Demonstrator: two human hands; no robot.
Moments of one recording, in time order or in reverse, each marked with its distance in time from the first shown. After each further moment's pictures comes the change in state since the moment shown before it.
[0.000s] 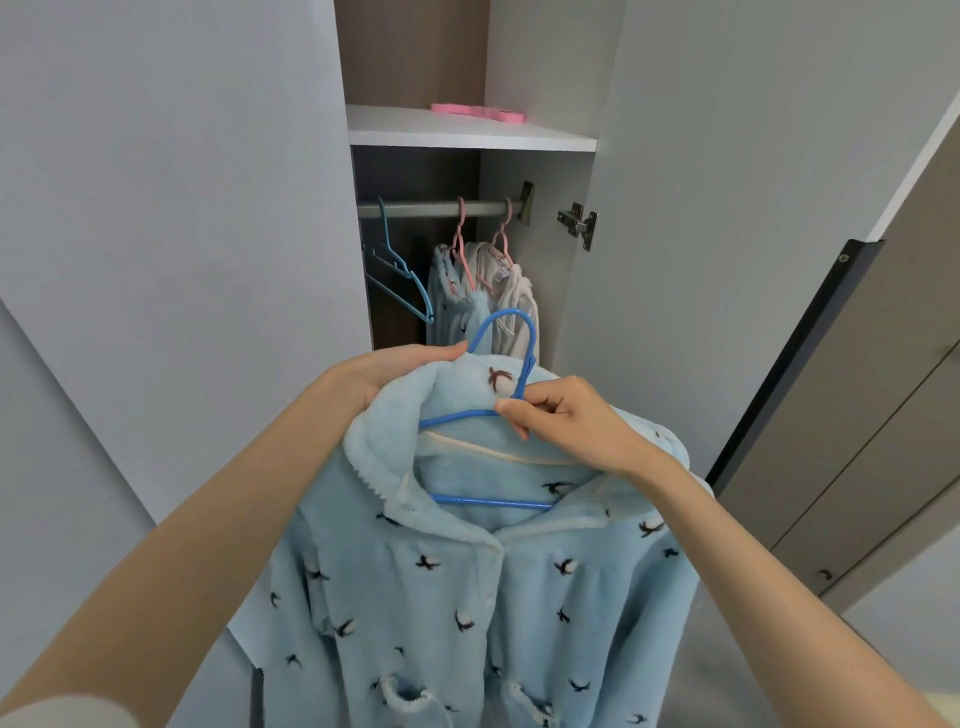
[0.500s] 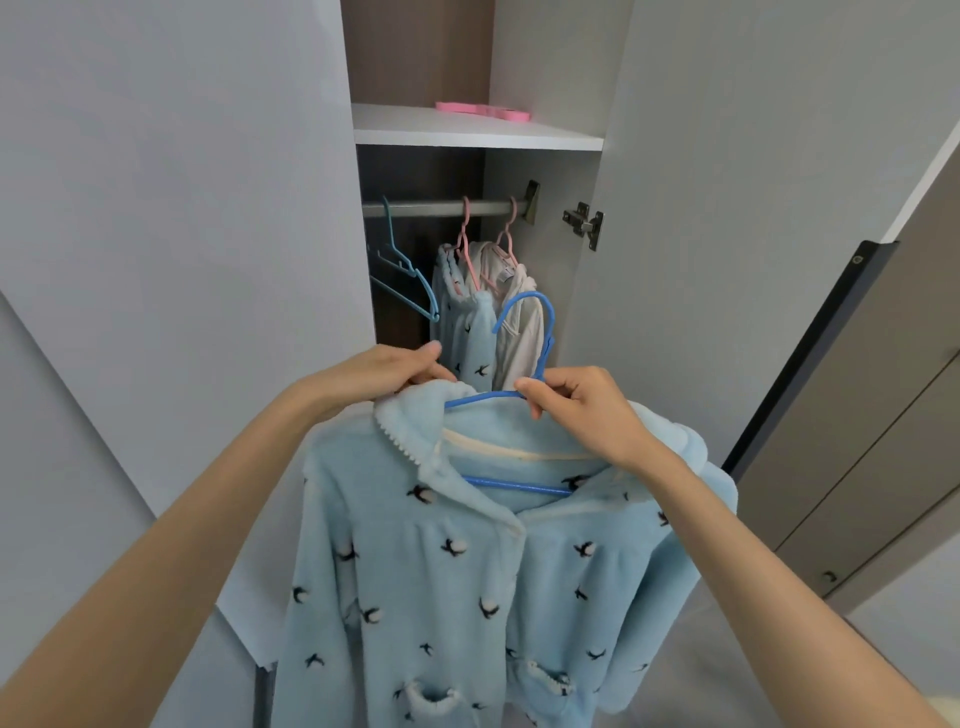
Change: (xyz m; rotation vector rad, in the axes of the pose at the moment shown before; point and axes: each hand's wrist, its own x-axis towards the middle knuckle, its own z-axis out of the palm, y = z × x) left_hand -0.028 -0.015 -0.019 0.694 0.376 0.387; right_hand 0.008 0.012 -0.002 -0.128 0.187 0.066
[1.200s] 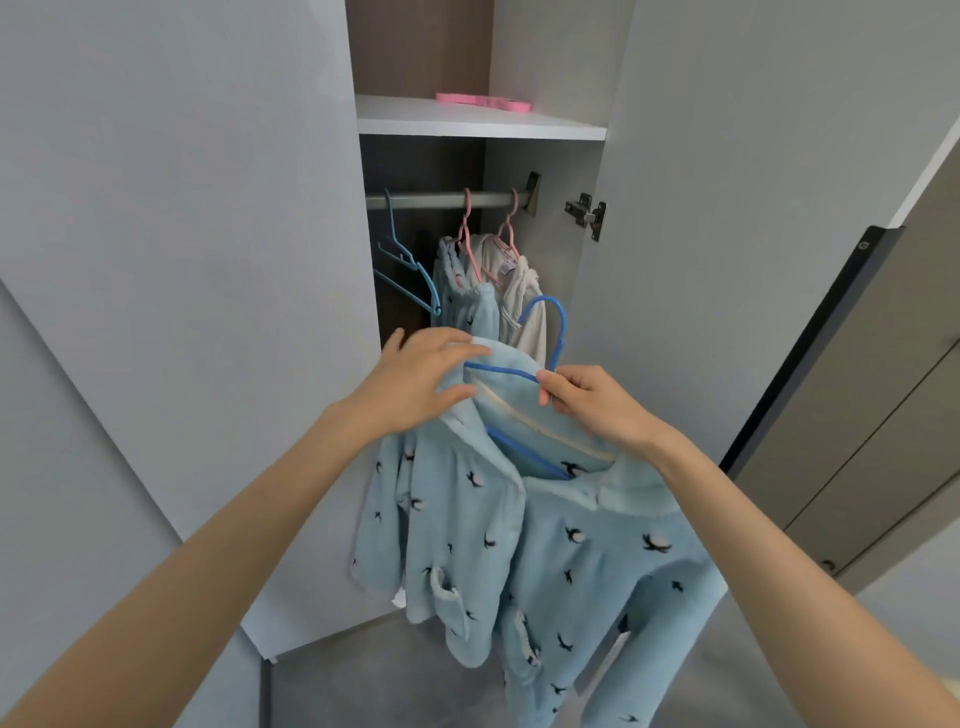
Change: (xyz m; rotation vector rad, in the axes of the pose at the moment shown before) left_hand 0.014 -0.009 0.031 0.730 0.282 0.444; right_hand 0.006 0.011 0.001 0.155 -0.134 0.269
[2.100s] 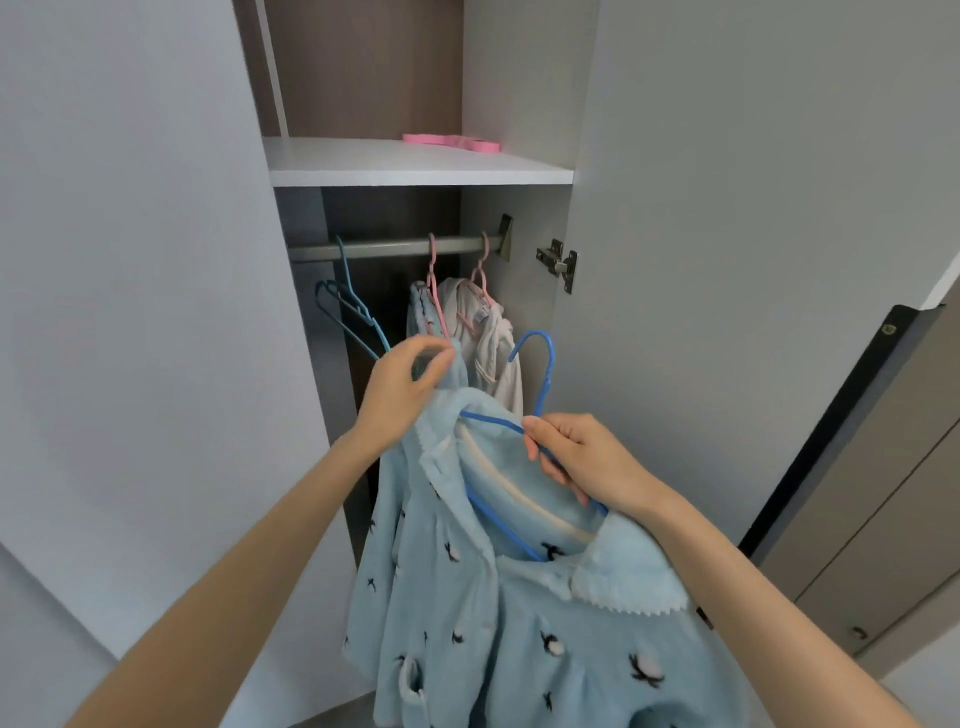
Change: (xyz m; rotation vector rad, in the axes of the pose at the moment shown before) left_hand 0.135 -0.017 0.052 -0.589 0.434 -0.180; right_hand 0.058 0.037 -0.053 0.095 -0.048 -0.082
